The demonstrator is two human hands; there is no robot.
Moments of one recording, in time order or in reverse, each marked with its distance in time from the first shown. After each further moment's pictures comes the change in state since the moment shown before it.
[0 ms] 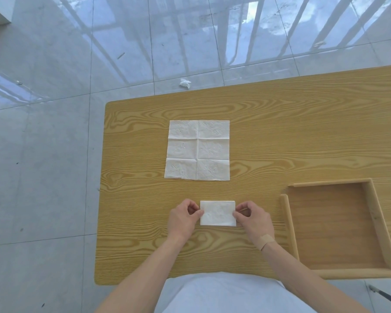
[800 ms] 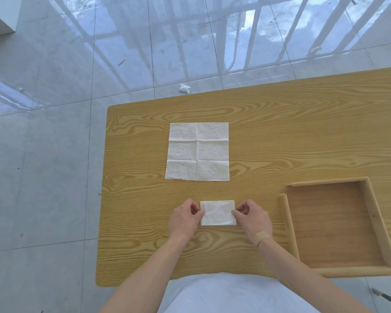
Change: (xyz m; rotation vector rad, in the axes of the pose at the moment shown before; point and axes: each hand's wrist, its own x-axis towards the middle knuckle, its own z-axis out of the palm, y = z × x) left_hand -0.003 0.005 0.001 0.169 0.019 0.045; right_hand 0.001 -0.003 0.007 -0.061 0.056 0.057
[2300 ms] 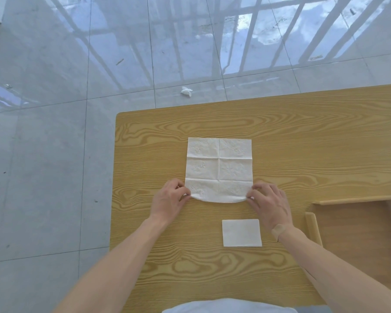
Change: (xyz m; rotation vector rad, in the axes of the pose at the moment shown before) left_hand 0.110 -0.046 -0.097 0.341 0.147 0.603; right_hand 0.060 -0.045 0.002 -0.564 0.259 -0.665
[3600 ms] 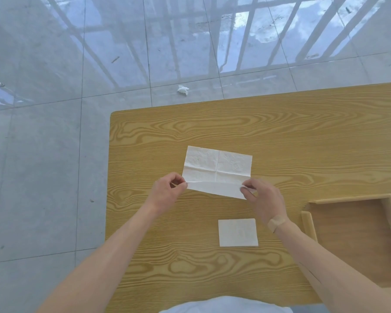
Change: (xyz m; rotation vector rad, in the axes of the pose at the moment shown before) left_hand 0.019 0.010 -0.028 -0.667 -0.159 -0.365; right_hand 0.016 -0.020 -0.021 0.322 -0.027 0.201
